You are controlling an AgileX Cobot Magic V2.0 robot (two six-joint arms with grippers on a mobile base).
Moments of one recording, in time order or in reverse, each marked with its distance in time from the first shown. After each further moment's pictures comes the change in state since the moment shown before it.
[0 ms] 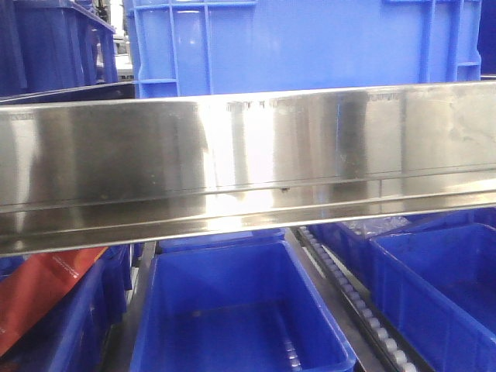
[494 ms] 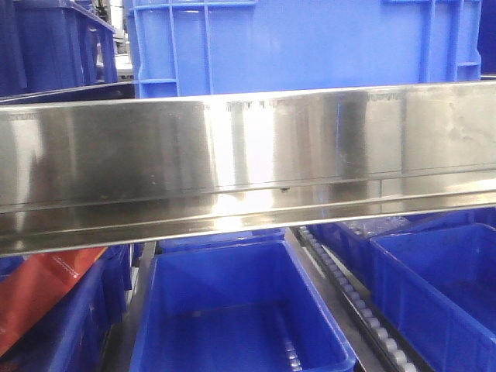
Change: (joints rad) left arm 0.000 0.000 0.000 0.000 0.000 0.000; right arm 0.000 0.000 0.000 0.000 0.000 0.000
